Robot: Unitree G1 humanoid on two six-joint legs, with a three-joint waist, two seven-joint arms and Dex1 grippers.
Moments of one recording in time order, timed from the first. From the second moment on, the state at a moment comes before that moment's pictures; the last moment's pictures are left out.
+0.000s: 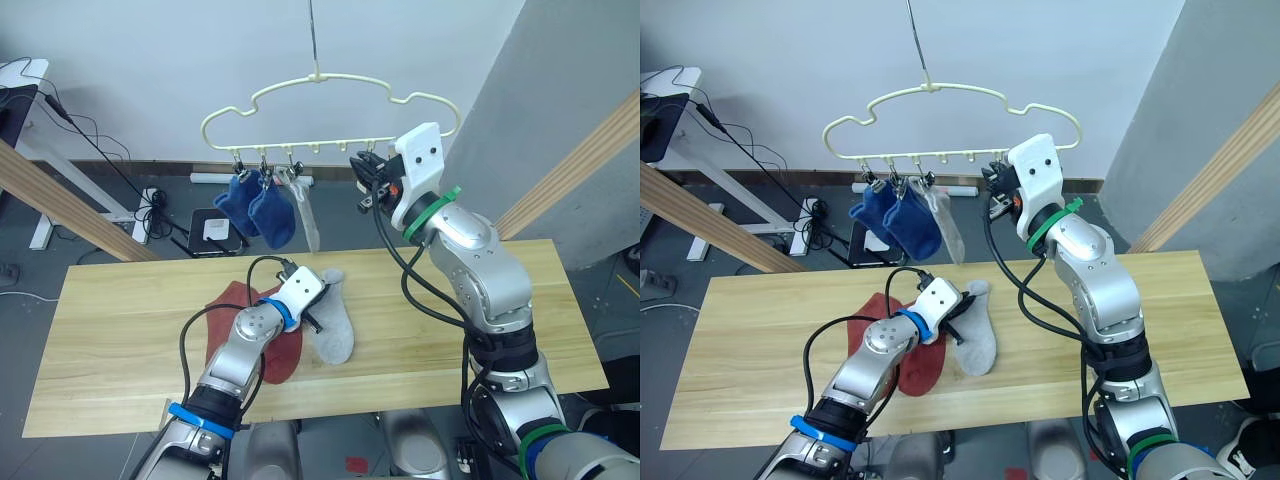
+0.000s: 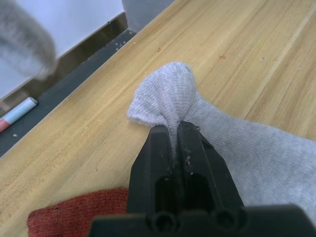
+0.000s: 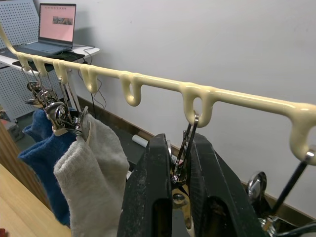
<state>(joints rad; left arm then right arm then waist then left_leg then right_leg) -0.30 0.29 -0.24 0.20 0.06 0.15 -0.49 -0.69 -0.14 0.11 -0.27 0.15 0.64 0.32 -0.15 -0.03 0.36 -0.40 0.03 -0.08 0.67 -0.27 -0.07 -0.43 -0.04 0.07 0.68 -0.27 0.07</state>
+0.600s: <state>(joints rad) -0.45 0.26 -0.22 0.21 0.17 -0.35 -0.36 -0.69 -0.15 0.10 -0.31 0.18 0.68 0.33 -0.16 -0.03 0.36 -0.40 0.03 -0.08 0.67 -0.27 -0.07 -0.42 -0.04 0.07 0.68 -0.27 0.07</state>
